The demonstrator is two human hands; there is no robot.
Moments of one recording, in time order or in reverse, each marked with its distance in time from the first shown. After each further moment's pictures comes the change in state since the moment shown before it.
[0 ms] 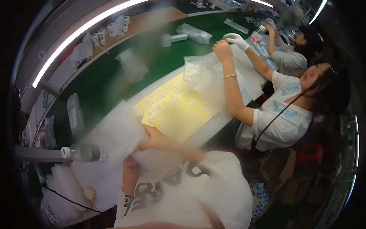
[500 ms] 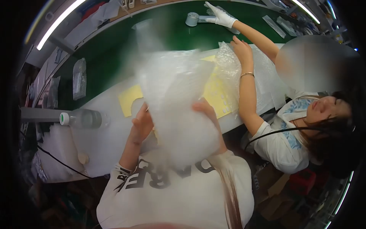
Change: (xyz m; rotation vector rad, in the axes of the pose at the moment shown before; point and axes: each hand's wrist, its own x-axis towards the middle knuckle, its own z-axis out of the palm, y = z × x) left_hand 0.028 0.031 0.171 0.085 -0.170 0.021; right_hand -0.043 -0.049 -0.102 0.790 0.220 0.201
